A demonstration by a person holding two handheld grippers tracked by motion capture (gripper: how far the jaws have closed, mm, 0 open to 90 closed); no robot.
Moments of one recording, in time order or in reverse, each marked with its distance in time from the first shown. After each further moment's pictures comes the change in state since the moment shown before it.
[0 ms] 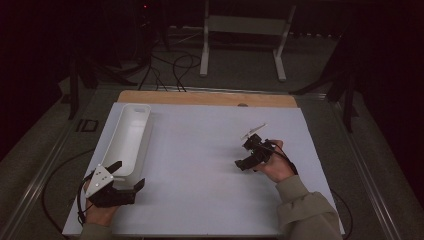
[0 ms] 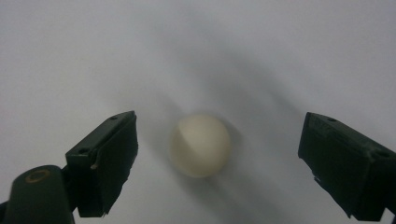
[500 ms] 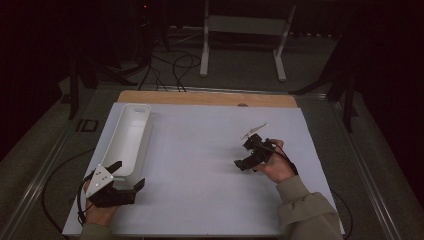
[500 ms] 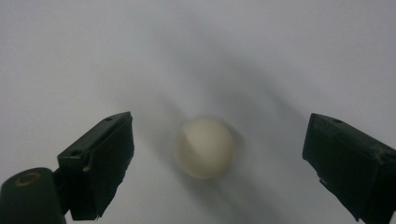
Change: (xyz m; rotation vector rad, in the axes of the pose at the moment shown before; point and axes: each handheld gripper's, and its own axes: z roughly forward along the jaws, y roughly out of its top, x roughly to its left) left arm 0.000 0.000 0.000 0.001 0.001 0.001; right arm 0.001 0.001 -0.004 -0.025 0.003 -0.009
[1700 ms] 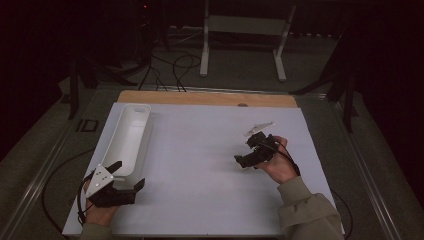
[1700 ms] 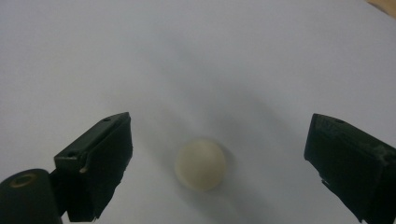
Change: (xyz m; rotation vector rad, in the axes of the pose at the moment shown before) left arm 0.000 0.000 0.000 0.001 0.001 0.001; right arm 0.004 0.003 -0.022 -0.119 -0.027 0.002
